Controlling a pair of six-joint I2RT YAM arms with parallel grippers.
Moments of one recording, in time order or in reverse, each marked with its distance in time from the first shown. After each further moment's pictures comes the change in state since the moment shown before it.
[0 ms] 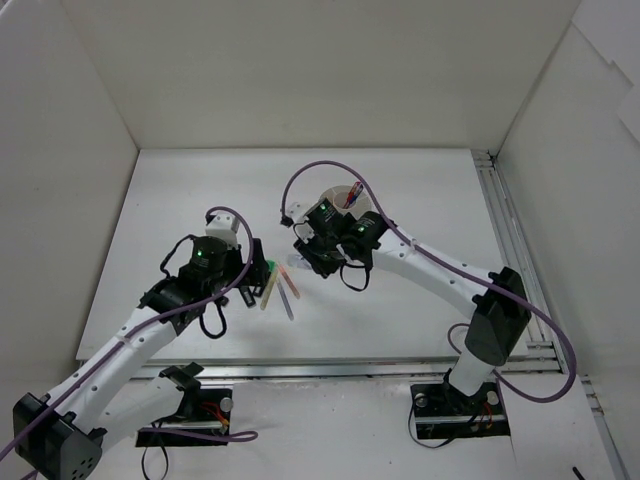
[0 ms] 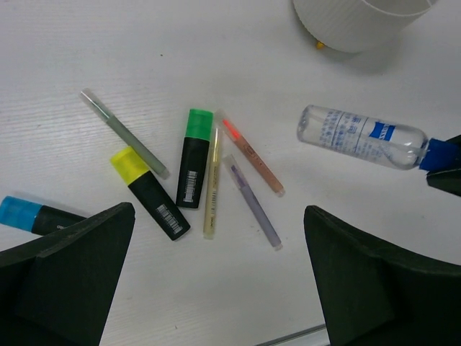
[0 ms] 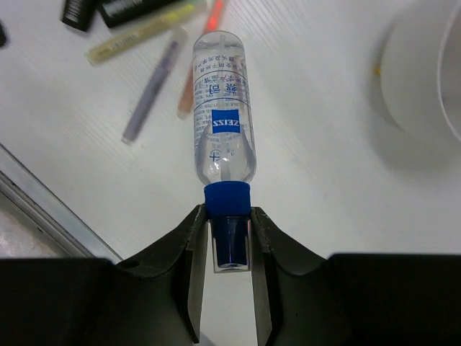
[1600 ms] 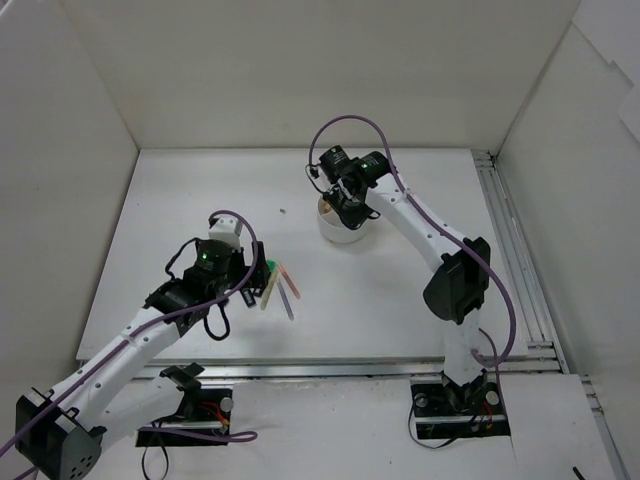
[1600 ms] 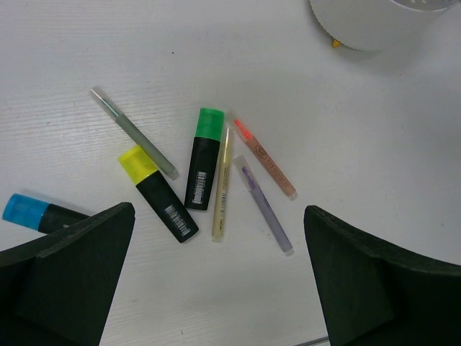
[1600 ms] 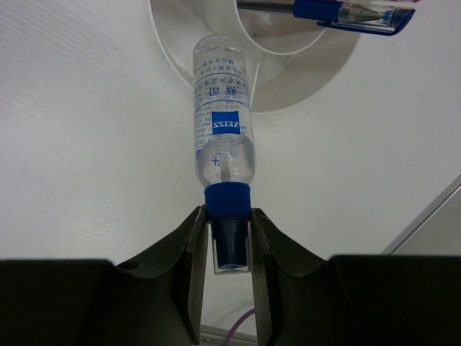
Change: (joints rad) left arm -0.018 0.010 -0.039 0.041 -0.045 0.002; right arm -0.233 0.333 0.580 -0.477 0.254 -0.055
